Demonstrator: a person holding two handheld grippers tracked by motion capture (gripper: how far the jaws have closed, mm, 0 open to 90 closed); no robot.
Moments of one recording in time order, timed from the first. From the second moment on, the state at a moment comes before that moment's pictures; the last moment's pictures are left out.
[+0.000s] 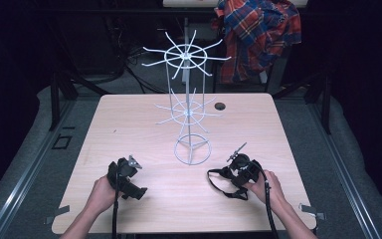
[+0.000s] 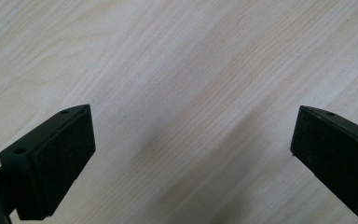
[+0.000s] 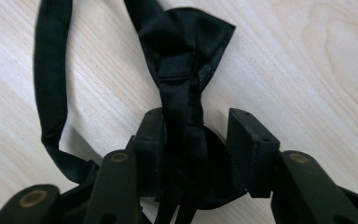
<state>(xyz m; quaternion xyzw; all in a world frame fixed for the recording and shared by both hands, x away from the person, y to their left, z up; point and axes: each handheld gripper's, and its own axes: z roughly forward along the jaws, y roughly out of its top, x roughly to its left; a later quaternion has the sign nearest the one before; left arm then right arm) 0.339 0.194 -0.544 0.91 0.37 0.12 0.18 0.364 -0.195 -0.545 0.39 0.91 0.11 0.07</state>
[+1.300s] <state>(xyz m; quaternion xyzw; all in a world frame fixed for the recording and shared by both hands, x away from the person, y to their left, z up) 0.343 0.197 -0.546 0.90 0.38 0.12 0.18 0.345 -0.207 -0.493 0.37 0.89 0.19 0.16</state>
